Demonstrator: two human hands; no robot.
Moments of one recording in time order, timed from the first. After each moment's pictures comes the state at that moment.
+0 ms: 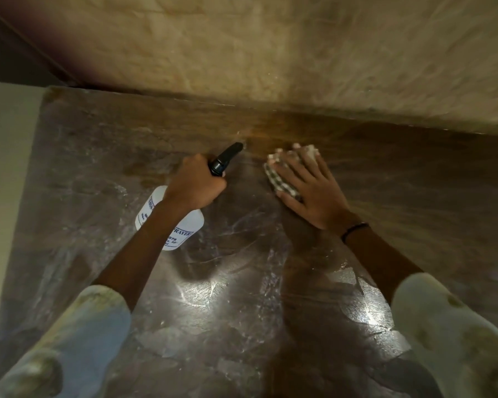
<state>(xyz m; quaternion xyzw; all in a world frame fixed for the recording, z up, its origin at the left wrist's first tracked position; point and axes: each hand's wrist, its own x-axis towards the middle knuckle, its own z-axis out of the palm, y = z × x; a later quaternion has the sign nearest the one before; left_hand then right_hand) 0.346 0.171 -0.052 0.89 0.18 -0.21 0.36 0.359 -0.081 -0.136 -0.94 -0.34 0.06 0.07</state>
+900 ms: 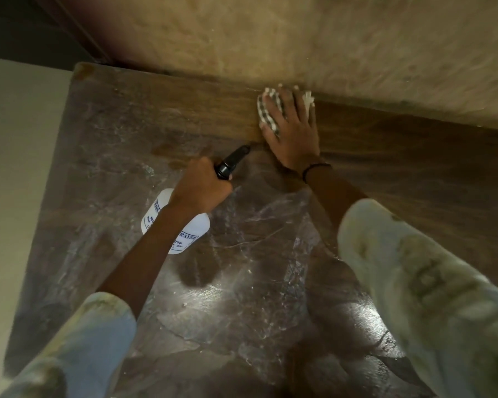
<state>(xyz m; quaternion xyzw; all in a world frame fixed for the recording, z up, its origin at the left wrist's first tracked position) 0.303 0.207 -0.060 0.88 0.20 -0.19 0.38 0.418 0.036 -0.136 -0.97 -0.20 0.06 0.10</state>
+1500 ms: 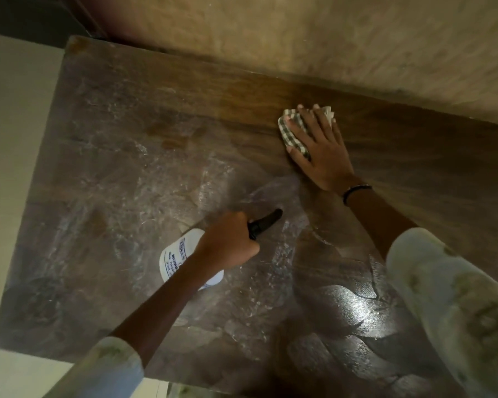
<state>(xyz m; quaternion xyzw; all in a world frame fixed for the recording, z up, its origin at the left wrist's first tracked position) 0.213 0.140 -0.066 0.86 0.11 -0.36 0.33 0.374 -0.050 -0.132 -0.95 -0.28 0.09 0.11</state>
